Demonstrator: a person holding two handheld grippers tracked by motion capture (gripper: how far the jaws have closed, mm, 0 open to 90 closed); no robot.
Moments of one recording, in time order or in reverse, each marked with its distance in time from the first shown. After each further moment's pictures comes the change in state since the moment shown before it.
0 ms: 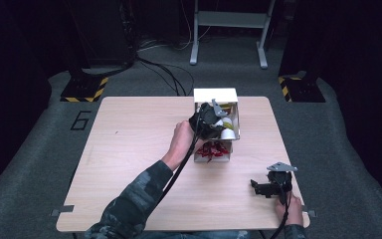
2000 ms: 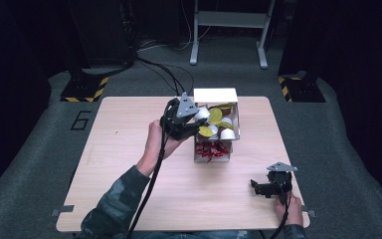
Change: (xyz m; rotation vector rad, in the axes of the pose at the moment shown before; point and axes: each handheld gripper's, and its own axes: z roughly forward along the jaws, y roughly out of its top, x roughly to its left) left arm 0.025 -0.030 -0.090 -0.262 -0.001 -0.036; right arm 0.000 0.000 0.000 0.001 -0.004 -0.003
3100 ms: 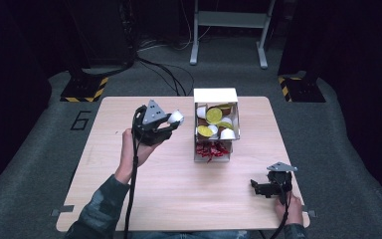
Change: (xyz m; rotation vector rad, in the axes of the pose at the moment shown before) left arm 0.034 -0.053 -0.032 0.000 0.066 -0.080; right arm 0.000 0.000 0.000 0.000 0.001 0.001
